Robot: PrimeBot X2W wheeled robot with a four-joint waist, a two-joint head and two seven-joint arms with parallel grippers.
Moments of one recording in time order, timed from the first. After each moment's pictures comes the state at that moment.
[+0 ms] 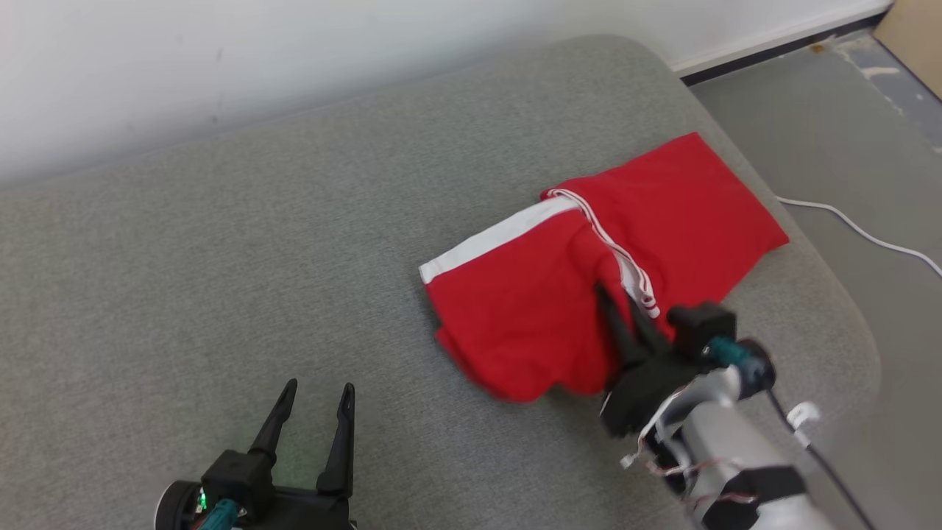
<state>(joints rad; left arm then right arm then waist) -0.13 0.05 -0.14 0.31 -0.18 -0.13 -0.26 -0.52 -0.07 0.28 0.76 0.26 0.13 -0.26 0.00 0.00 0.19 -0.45</state>
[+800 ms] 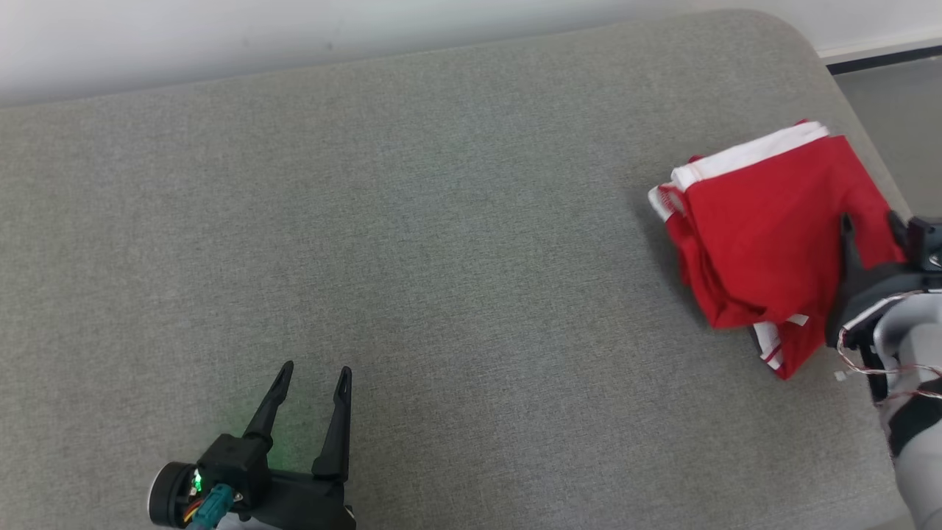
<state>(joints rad) -0.18 0.07 -0.15 0.31 -0.18 -0.13 -0.26 -0.81 -0.36 -0.17 1.14 -0.11 0.13 -0.26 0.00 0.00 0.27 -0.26</state>
